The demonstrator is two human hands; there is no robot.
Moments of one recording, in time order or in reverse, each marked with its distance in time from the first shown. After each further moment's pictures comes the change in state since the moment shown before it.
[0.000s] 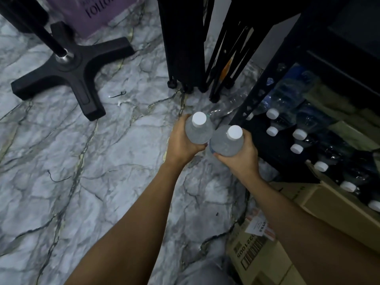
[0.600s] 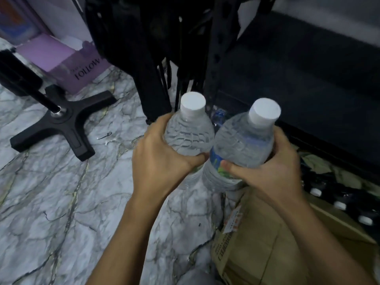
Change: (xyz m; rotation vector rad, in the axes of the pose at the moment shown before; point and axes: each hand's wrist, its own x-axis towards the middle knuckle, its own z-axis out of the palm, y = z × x) left_hand -0.126 0.237 -0.076 0.149 0.109 0.298; right_hand -0.106 -0.161 -0.210 0.205 0.191 -0.208
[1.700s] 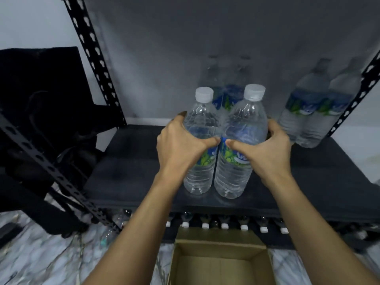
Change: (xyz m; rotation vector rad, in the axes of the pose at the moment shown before) left_hand -0.001 0.352 0.163 -0.035 -0.225 0.396; right_hand 0.046 -0.050 -0.327 0.004 0.689 -0.069
